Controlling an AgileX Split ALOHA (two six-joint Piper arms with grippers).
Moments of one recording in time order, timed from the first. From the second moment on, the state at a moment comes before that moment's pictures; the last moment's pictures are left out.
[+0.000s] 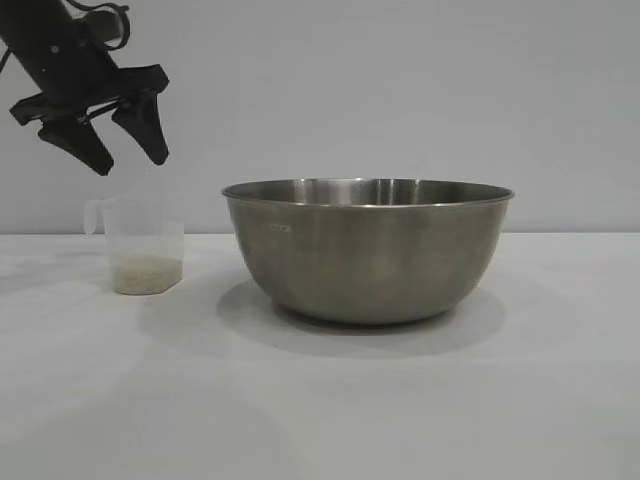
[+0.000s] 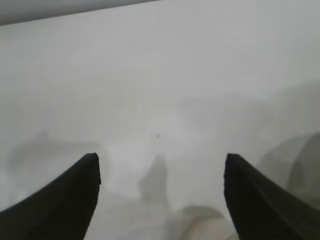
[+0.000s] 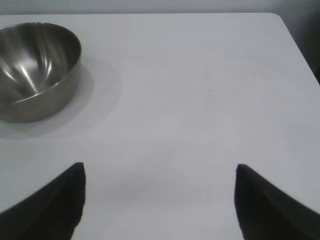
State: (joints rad) left arm -0.09 1.95 -1.47 -0.55 0.52 0.57; right arm 0.05 -0.02 -0.49 0.03 1.14 -0.01
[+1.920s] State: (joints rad) left arm -0.46 1.35 -0.20 -0.42 -0.83 0.25; right arm 0.05 -0.02 -0.49 0.03 1.14 -0.01
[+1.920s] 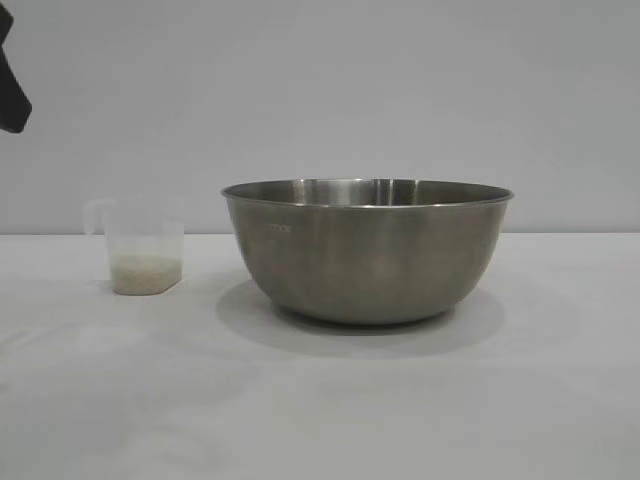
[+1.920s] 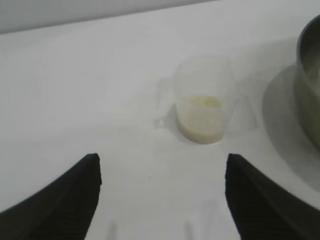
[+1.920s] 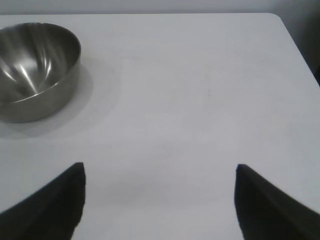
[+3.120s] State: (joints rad) left arm -0.45 1.82 -0.33 -0.40 -1.14 0.20; right arm 0.05 -0.02 -0.49 0.03 1.14 -0.01
